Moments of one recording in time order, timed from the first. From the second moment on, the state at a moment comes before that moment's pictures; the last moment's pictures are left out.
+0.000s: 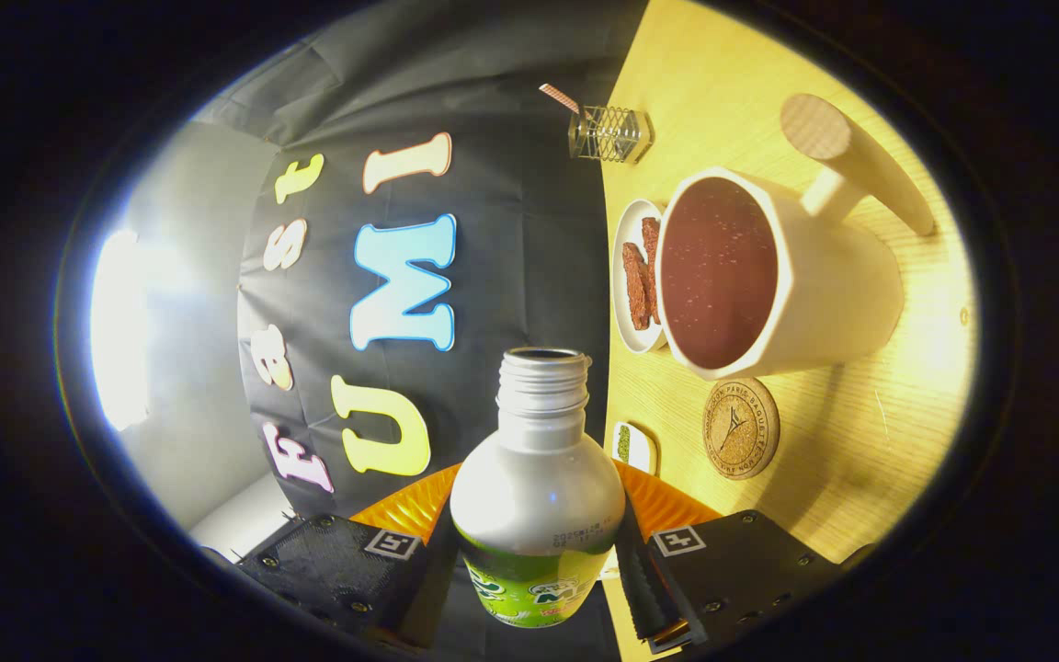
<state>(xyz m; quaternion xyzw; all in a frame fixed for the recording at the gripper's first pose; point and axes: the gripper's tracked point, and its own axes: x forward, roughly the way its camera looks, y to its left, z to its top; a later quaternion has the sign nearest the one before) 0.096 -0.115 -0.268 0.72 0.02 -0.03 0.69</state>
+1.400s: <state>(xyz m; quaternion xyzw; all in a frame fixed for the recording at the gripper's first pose) 0.102 -0.118 -0.259 0.81 -0.02 -0.02 0.59</state>
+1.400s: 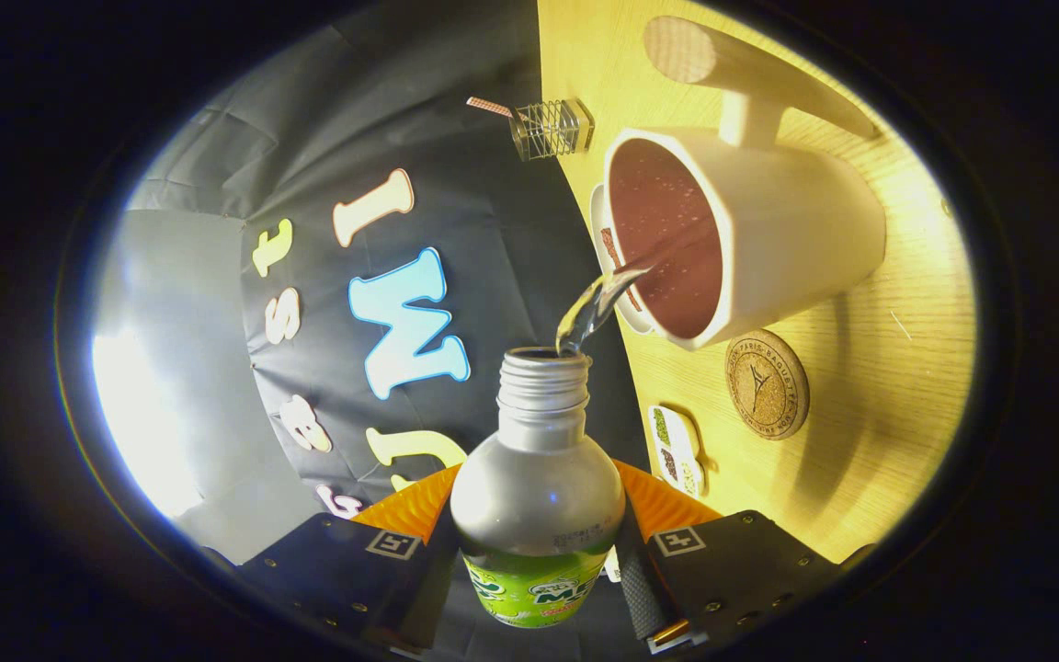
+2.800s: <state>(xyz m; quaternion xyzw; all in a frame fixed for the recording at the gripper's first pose) 0.093 -0.135 -0.245 0.87 -0.06 -0.02 0.50</state>
